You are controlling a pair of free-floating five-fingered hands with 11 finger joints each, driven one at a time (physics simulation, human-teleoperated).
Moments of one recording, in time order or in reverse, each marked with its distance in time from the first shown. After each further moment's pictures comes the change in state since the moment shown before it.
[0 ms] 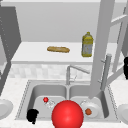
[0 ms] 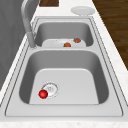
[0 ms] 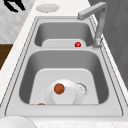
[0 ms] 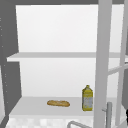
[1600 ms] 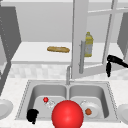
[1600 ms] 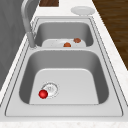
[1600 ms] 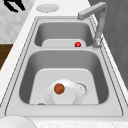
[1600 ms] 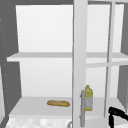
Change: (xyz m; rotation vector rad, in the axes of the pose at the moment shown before) left hand 0.000 0.000 0.000 0.000 0.000 0.000; right hand 0.063 0.015 0.105 -0.031 0.275 -0.140
